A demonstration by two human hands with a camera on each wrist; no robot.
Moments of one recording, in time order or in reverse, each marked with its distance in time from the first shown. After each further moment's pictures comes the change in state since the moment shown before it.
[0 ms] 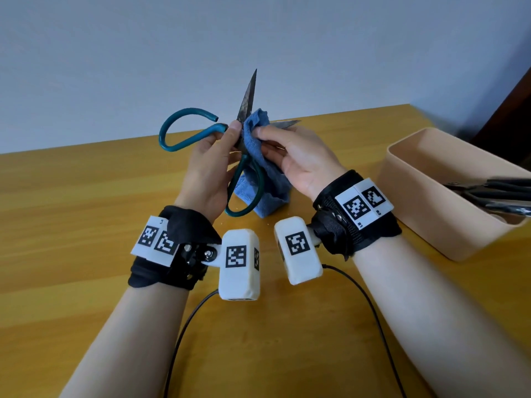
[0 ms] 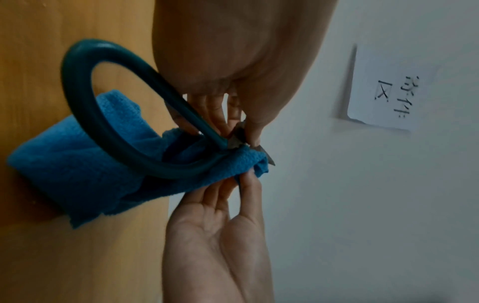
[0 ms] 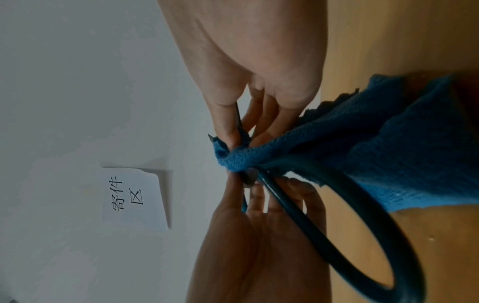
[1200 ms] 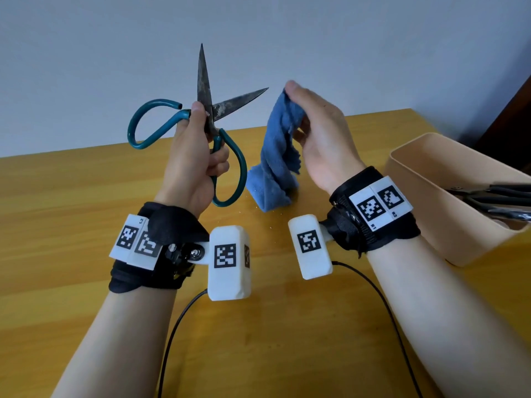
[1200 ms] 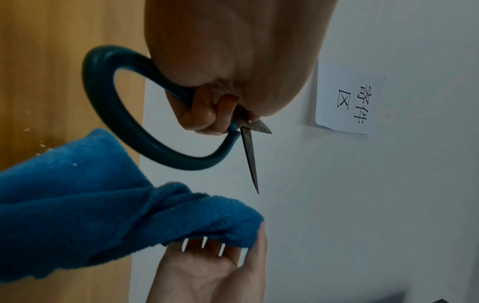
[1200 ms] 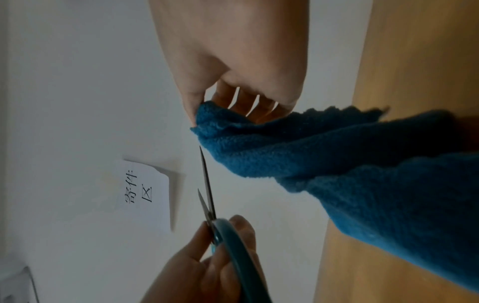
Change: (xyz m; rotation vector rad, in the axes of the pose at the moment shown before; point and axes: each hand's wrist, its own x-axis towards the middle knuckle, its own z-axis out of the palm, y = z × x) left_hand 0.002 0.029 -0.008 -0.048 0.151 -0.019; right_hand -0.010 -0.030 -0.001 -0.098 0.122 -0.212
